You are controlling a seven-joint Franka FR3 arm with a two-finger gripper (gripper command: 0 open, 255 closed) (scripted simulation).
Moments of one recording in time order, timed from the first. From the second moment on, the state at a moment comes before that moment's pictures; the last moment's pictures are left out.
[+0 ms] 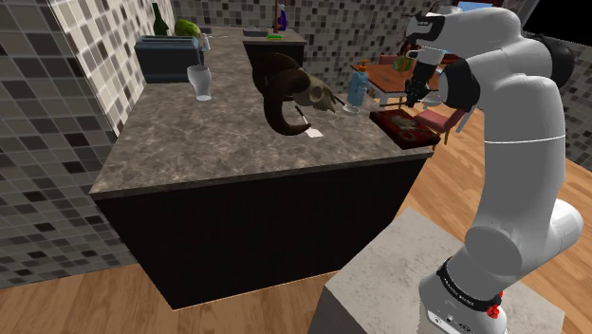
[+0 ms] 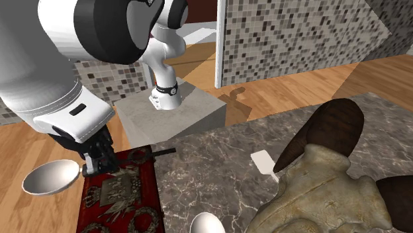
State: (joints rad) arm -0.29 0.60 -0.72 -1.26 0.43 1.59 -2.09
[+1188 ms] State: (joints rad) arm -0.28 0.65 -0.70 -1.38 0.46 1.74 -2.13
